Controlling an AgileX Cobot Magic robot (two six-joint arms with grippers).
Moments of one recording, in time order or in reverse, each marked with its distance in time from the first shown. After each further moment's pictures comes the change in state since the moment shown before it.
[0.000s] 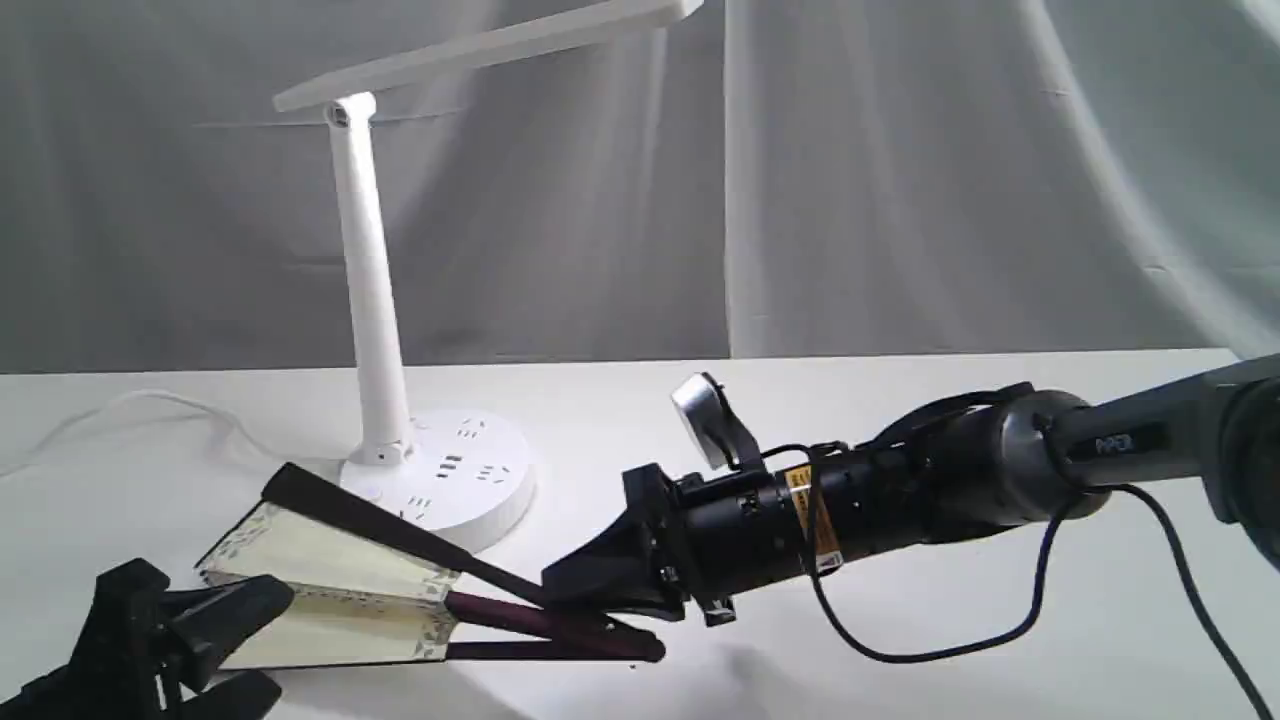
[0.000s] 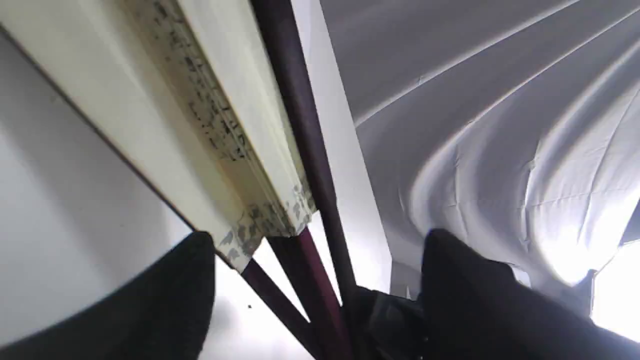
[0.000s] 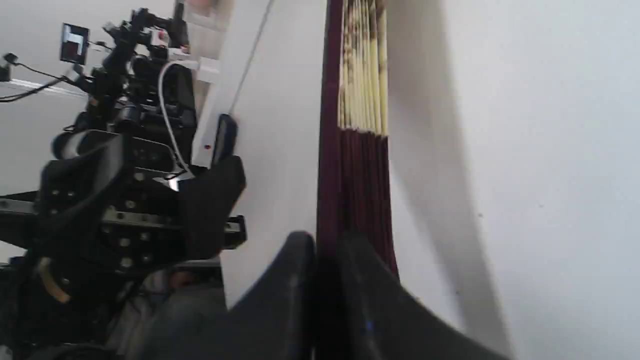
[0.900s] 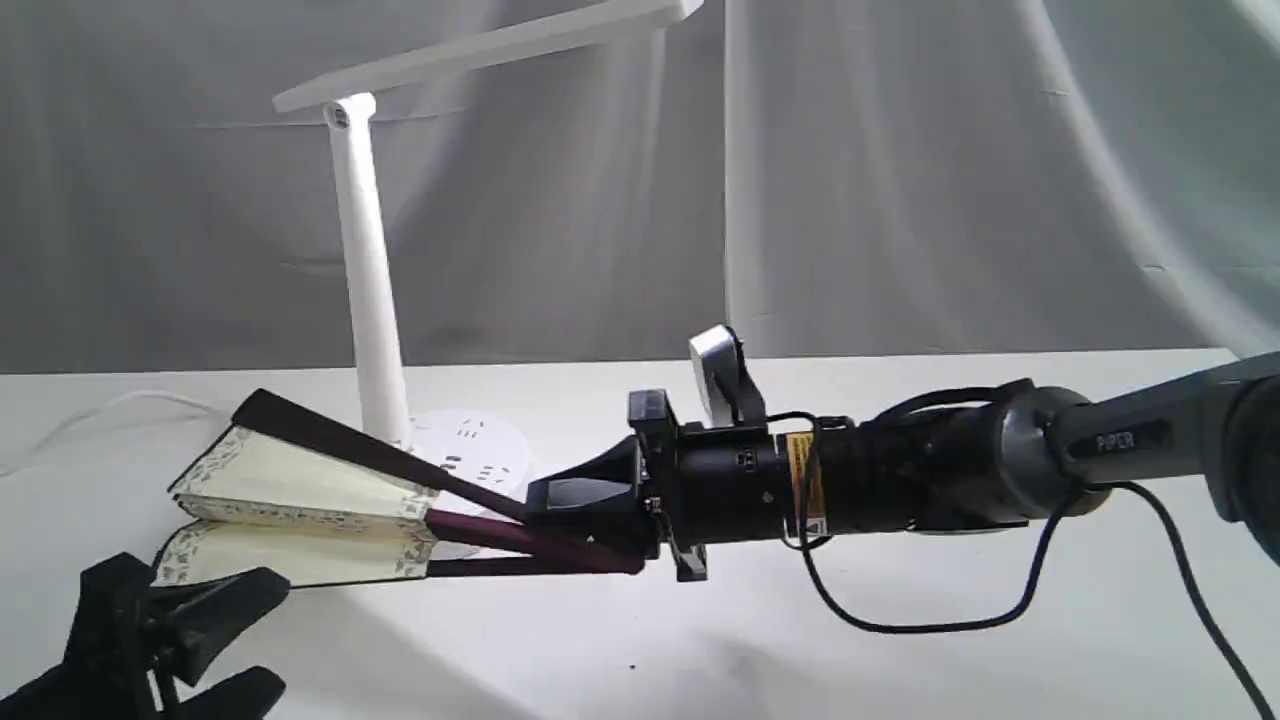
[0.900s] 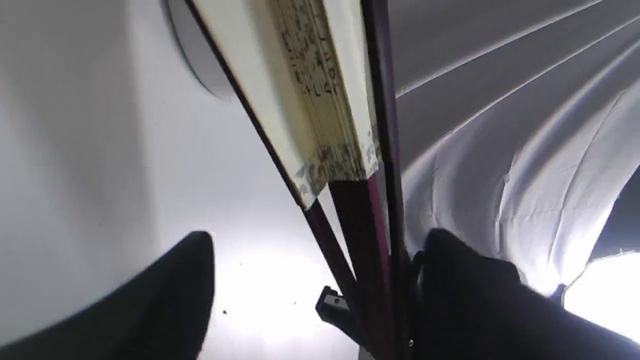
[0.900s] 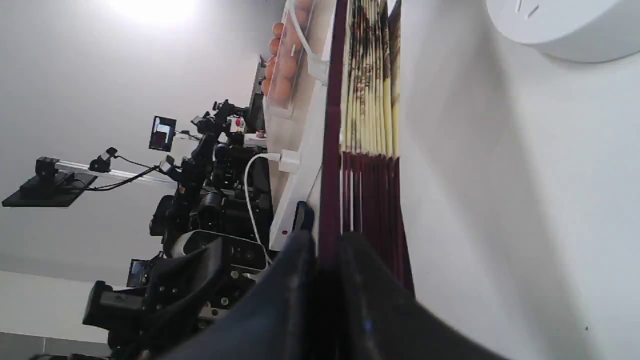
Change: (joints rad) left arm 0.000 0.000 0.008 -0.015 -0.035 -0.045; right arm 0.001 -0.014 0.000 0.209 -0.017 -0.008
